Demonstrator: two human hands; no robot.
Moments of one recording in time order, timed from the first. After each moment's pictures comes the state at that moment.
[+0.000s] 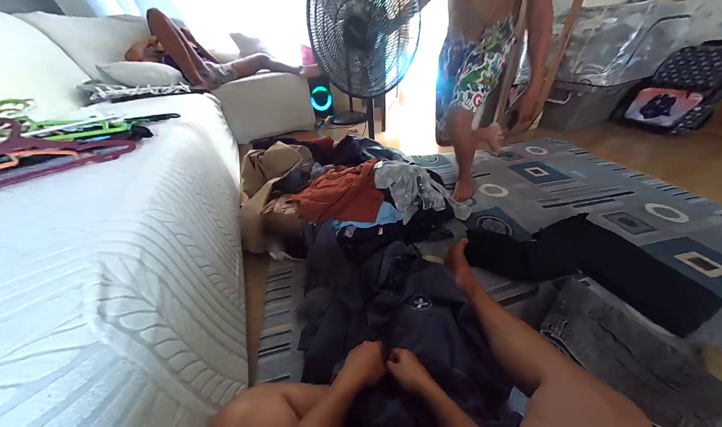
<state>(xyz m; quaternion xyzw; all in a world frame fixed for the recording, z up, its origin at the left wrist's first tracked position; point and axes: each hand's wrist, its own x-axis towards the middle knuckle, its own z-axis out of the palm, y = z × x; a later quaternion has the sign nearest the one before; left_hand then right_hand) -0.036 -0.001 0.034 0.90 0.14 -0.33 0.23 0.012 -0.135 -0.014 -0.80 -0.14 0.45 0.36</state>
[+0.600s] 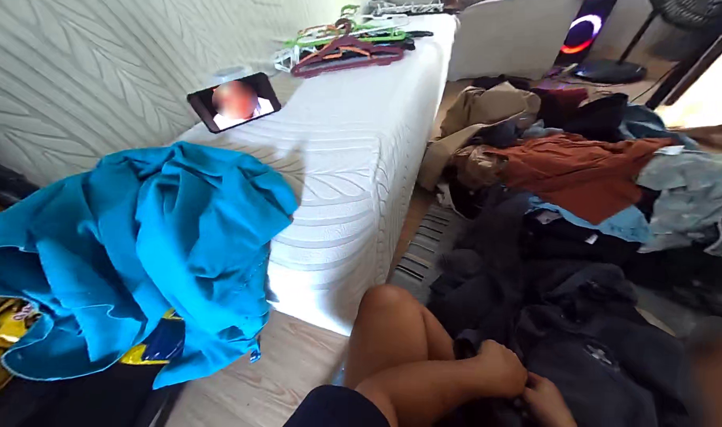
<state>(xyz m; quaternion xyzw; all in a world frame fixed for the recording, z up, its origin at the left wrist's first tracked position) -0.058 -0.038 0.059 0.91 0.11 -0.35 0.18 0.002 -0.143 -0.011 -0.83 -0.18 0.43 0.31</state>
